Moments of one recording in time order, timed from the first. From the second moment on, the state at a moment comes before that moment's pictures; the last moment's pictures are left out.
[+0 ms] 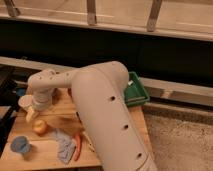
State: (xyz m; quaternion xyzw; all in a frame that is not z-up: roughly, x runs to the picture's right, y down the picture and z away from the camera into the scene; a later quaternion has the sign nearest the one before) arm -0.354 0.141 0.804 -0.45 0.03 0.44 0.78
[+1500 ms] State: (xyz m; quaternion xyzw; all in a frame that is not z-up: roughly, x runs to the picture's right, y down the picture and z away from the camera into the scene) arm -0.362 0.180 0.807 -0.46 0.08 0.42 0.78
